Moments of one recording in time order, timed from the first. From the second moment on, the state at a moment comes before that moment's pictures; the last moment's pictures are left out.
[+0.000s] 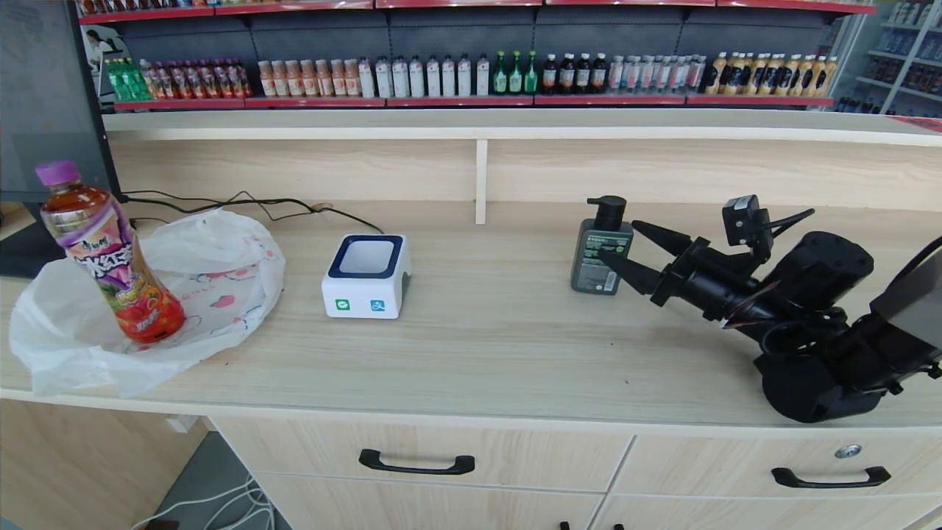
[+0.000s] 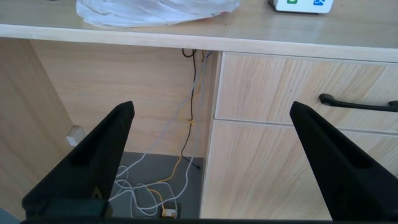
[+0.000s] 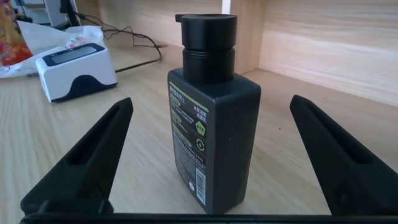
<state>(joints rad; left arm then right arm) 0.00 0.00 0.00 -0.01 0.00 0.03 0.13 2.11 -0.87 -1.57 0.67 0.12</state>
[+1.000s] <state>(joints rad) 0.00 0.00 0.00 -0.01 0.00 0.03 0.15 2.07 -0.74 -1.57 0.68 0.04</state>
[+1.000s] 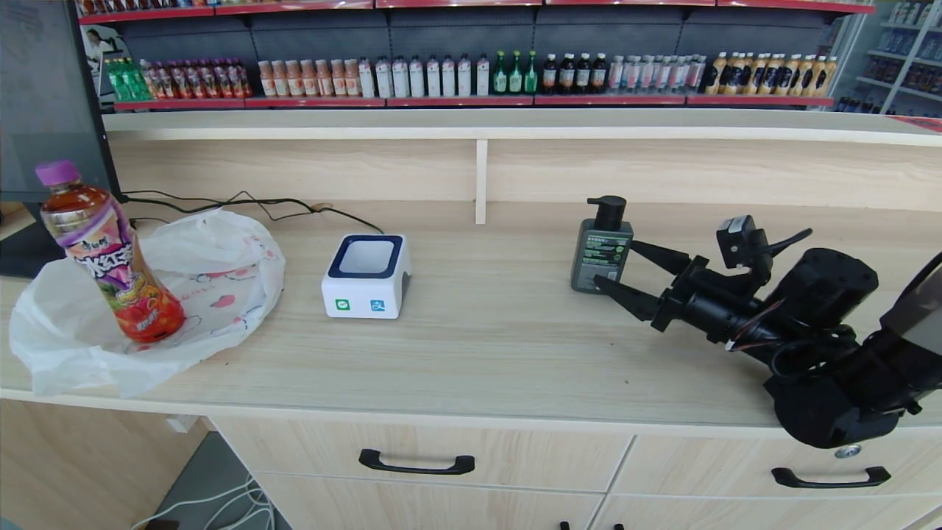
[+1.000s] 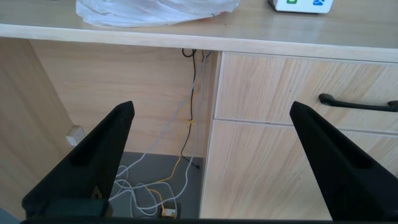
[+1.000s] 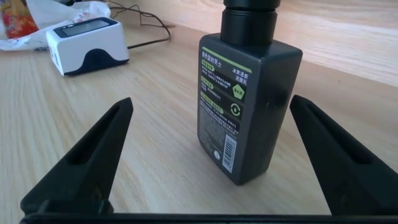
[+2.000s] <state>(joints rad) 0.00 0.00 0.00 -0.01 0.00 0.03 0.15 2.04 -0.72 -1.57 0.66 0.00</state>
